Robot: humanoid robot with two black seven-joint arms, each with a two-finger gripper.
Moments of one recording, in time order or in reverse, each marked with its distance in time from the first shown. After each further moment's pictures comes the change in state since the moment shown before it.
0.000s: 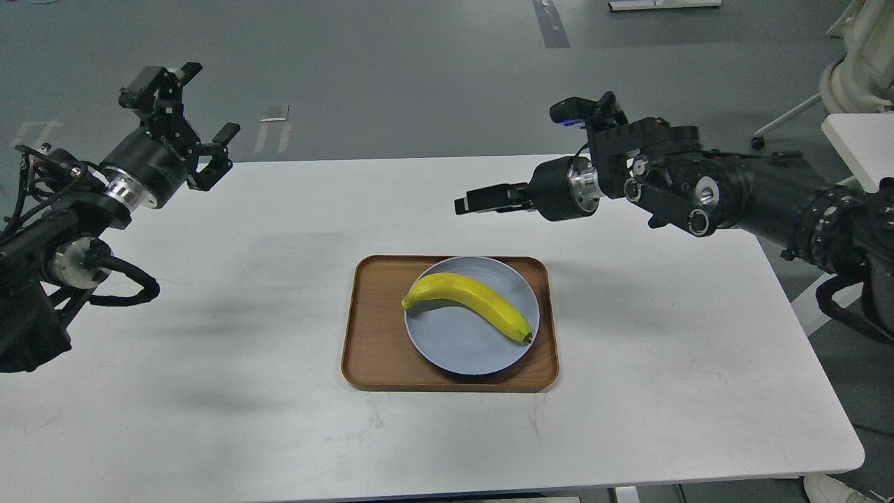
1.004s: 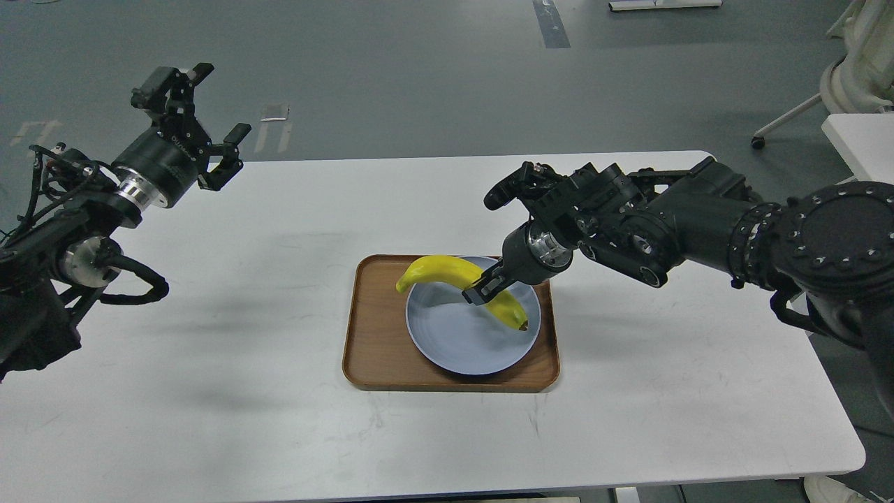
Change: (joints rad) left arm -0.008 -0.002 -0.001 -0.004 -0.001 0.000 0.000; right arm 0.066 0.253 -0.367 0.015 -0.464 0.000 0.000
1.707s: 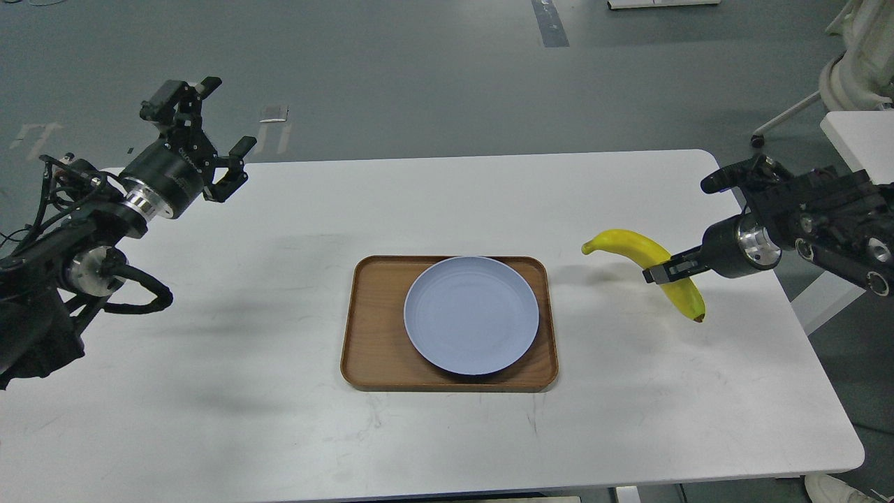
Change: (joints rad) left arm 0.016 -0.011 0.020 0.000 0.000 0.000 0.000; right arm -0.051 -0.580 0.169 0.192 -0.165 0.000 0.000
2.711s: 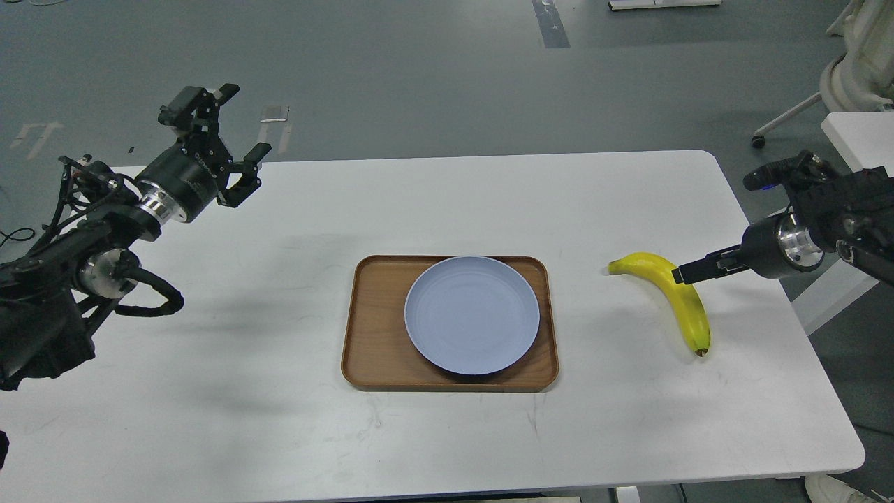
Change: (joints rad) left arm -0.001 -0.027 0.029 0.002 0.002 0.000 0.000; right arm -0.101 -0.037 0.003 -0.092 -0.010 0.000 0.000
